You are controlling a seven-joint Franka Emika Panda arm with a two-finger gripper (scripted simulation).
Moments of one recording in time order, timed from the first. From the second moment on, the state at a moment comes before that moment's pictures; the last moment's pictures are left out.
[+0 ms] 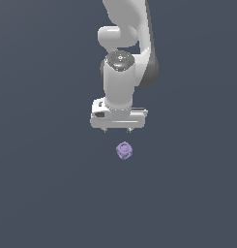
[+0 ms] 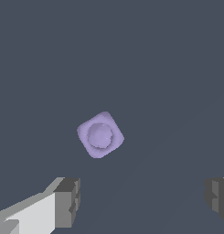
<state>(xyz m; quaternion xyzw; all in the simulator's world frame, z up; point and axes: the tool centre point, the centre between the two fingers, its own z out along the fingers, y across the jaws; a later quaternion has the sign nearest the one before) 0.000 -0.003 0.183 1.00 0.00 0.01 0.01</state>
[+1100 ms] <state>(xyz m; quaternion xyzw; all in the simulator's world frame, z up) 0.007 -0.015 0.183 1.00 0.01 0.01 0.02</state>
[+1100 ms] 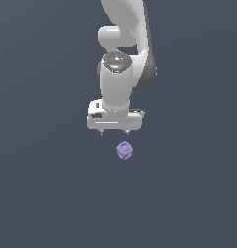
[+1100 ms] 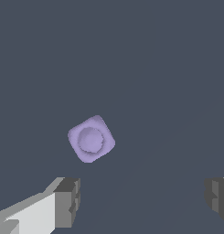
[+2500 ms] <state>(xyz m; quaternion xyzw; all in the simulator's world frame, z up) 0.018 0.031 0.091 0.96 0.27 0.00 0.00</state>
